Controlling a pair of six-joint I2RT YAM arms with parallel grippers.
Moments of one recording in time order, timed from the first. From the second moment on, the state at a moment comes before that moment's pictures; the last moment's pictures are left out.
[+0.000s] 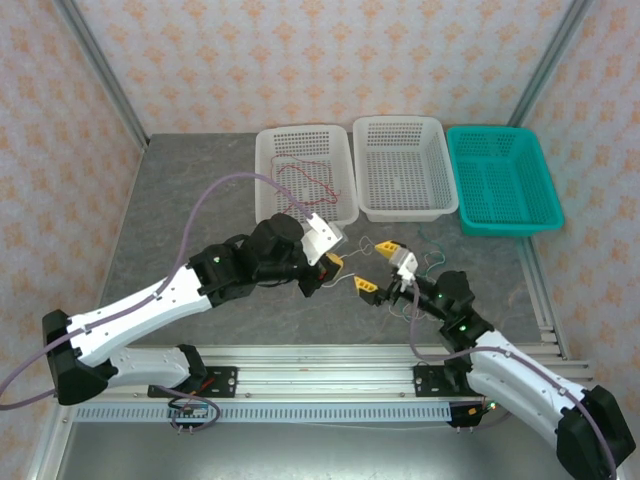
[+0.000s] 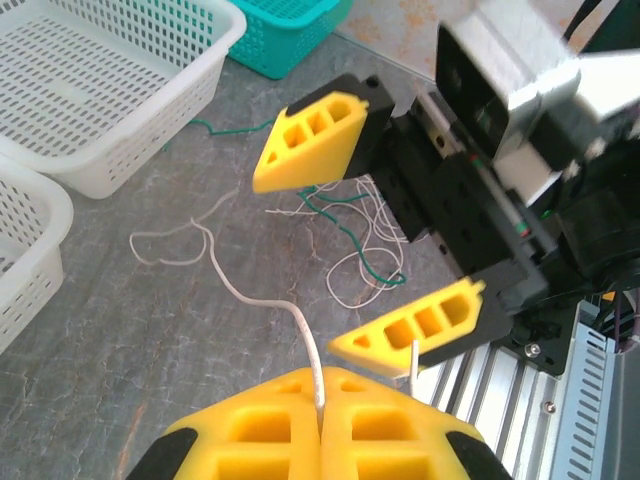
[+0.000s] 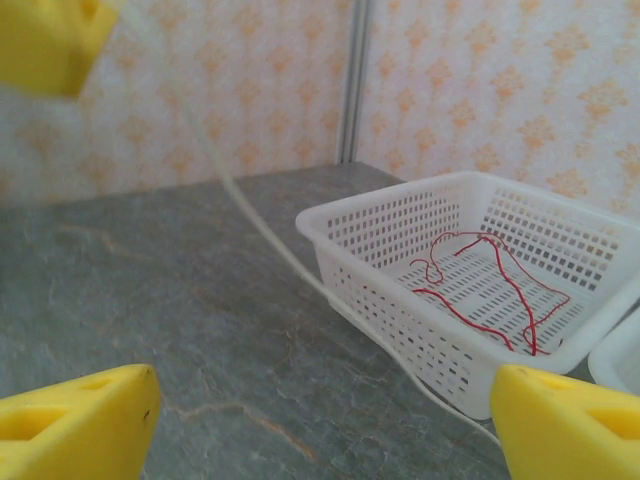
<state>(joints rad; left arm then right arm) -0.94 1.18 1.14 -0.55 0.13 -0.10 0.59 0.69 0.17 0.49 -0.38 -0.15</state>
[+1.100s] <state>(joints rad) -0.94 1.09 0.92 -0.34 -0.04 -0.28 0.48 1.06 0.98 0.17 0.02 0.15</state>
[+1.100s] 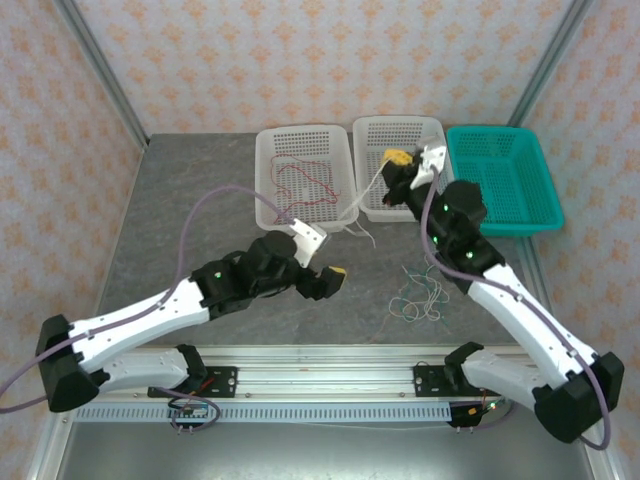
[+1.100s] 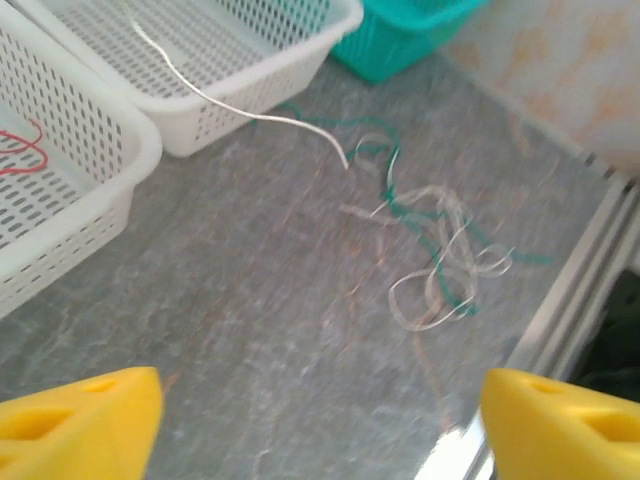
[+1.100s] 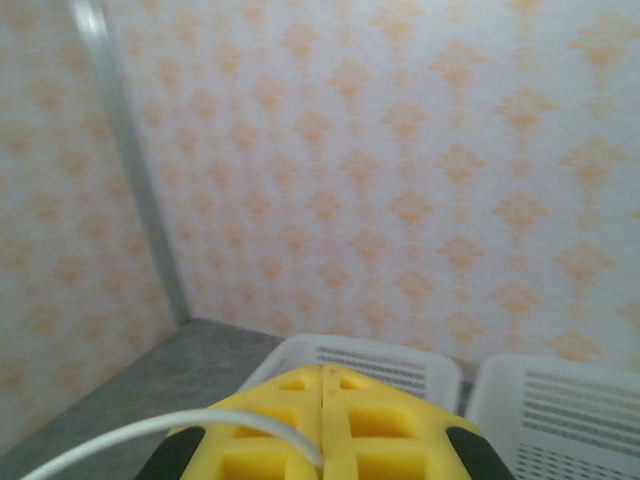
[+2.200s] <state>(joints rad) -0.94 0.82 0.82 -0.34 -0.20 -0.34 0.25 1.95 1.86 -0.73 0.41 0.57</state>
